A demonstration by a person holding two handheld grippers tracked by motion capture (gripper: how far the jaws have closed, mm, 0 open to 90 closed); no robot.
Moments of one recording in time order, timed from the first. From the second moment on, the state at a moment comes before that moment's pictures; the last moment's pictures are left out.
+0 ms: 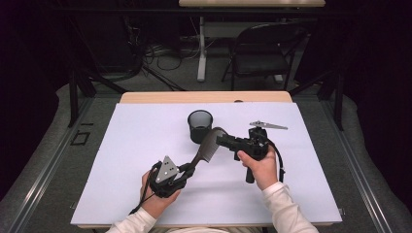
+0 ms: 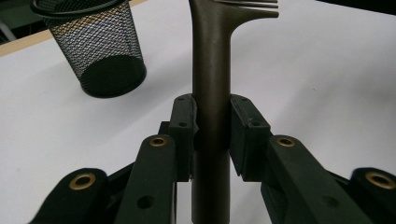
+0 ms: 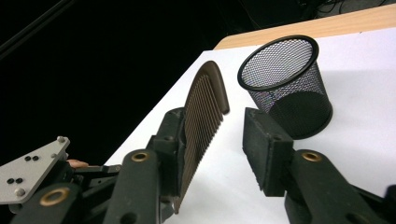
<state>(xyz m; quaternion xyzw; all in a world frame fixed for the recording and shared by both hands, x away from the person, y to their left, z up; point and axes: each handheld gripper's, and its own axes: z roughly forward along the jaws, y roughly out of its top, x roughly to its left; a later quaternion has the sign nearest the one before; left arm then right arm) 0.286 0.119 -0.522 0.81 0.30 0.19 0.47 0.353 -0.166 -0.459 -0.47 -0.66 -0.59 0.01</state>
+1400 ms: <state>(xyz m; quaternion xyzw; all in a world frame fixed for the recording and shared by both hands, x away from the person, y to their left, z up) 0.284 0.109 -0.529 0.82 0.29 0.17 0.47 0.359 -0.171 -0.469 -0.50 -0.63 -0.59 0.11</state>
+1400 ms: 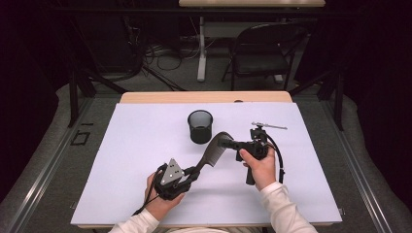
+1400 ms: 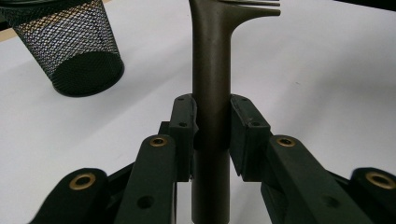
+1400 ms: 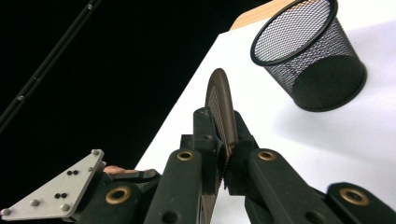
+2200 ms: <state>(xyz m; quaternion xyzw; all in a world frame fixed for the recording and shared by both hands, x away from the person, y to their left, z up) 0.286 0.112 -0.534 0.81 0.29 0.17 0.48 0.362 -0.172 -0.472 -0.49 -0.63 -0.59 0.12</state>
